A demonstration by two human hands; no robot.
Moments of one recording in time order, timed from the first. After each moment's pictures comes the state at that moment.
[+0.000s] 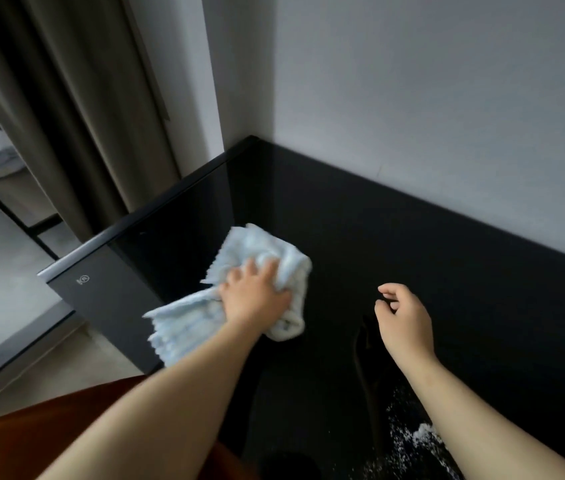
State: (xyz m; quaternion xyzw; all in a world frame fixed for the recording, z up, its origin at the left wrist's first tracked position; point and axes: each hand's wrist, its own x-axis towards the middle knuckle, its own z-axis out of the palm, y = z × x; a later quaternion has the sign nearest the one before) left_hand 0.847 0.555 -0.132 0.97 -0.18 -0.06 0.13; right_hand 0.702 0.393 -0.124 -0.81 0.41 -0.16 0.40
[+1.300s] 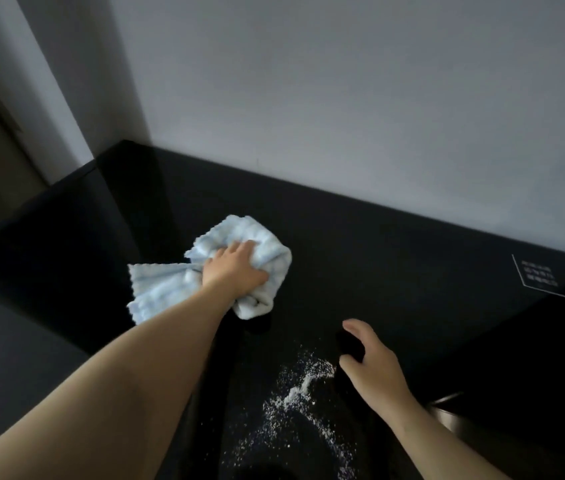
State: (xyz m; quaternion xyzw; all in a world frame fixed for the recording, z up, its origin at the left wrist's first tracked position) left_hand 0.803 0.415 -0.108 0.72 -0.33 -0.47 0.38; right_hand 0.542 0.340 -0.142 -0.80 0.41 -0.07 0.44
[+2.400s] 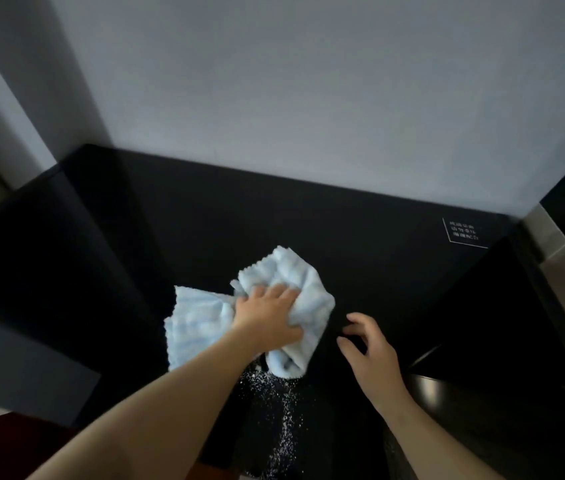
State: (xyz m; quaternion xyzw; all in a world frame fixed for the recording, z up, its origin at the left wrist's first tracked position) left_hand 0.625 0.421 -0.111 0.81 -0.55 -0.20 0.00; right_hand 0.440 0.358 -0.140 -0.73 0.45 -0.20 0.47
